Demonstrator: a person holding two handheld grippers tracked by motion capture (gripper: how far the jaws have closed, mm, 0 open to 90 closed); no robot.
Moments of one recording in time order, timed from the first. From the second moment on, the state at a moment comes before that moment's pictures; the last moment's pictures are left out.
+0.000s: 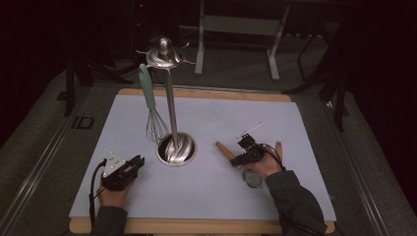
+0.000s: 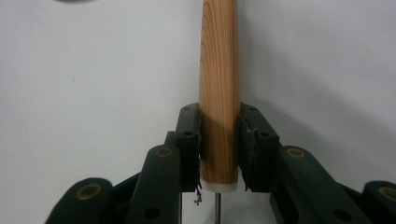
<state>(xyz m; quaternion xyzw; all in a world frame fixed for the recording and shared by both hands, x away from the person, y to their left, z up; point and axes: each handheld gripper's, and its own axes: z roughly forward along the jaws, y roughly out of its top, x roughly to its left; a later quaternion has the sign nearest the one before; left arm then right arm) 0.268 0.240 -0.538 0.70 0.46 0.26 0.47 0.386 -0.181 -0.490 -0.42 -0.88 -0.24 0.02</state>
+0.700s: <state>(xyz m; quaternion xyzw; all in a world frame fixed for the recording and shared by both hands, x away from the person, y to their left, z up) 0.268 0.240 -0.538 0.70 0.46 0.26 0.47 0.381 -0.168 -0.458 -0.38 -0.88 -0.30 0.00</state>
